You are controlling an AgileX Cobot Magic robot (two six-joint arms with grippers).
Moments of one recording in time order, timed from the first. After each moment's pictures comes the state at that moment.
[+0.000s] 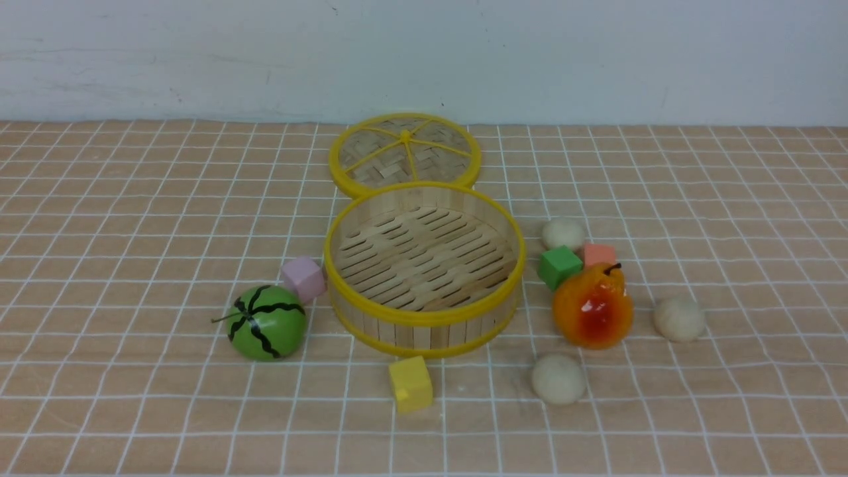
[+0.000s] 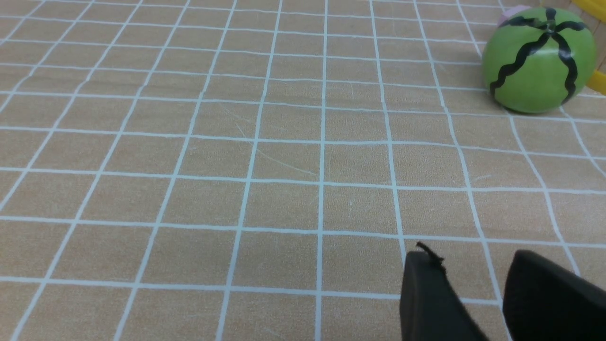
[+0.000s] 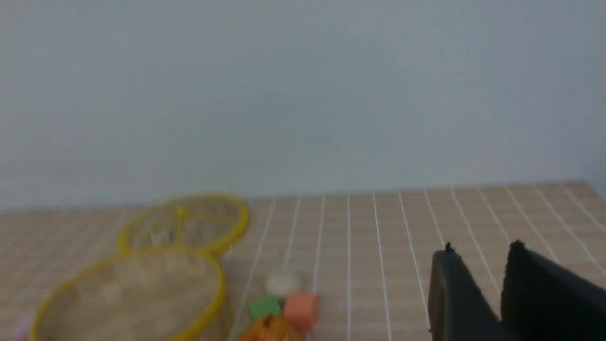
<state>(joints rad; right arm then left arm) -0.03 0.48 -0.68 0.23 0.47 -0.15 -0.06 -0.01 0.03 0.16 0.41 -0.22</state>
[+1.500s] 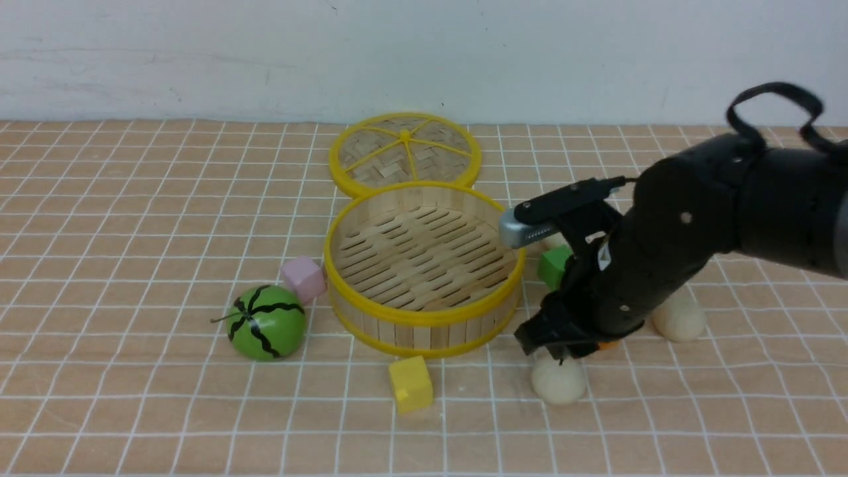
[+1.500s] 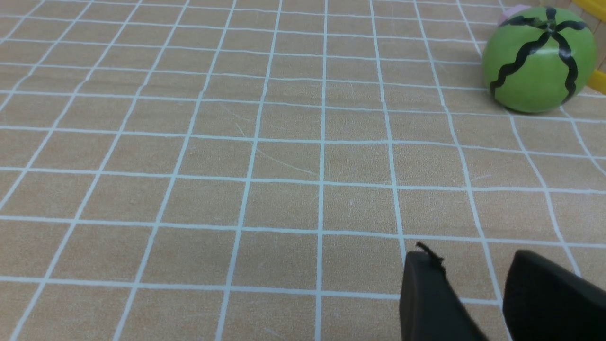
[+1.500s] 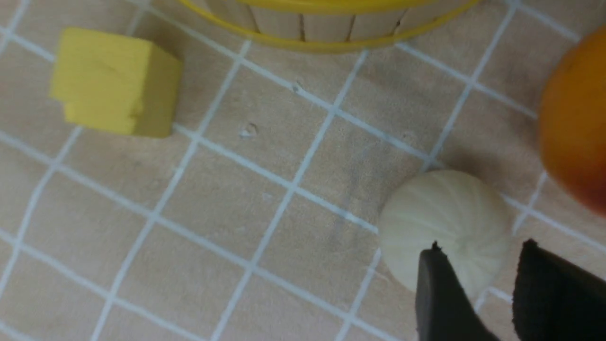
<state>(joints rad) 0.51 1.75 -1.23 0.03 0.74 0.05 -0.06 -0.01 0.03 0.16 0.41 -0.22</state>
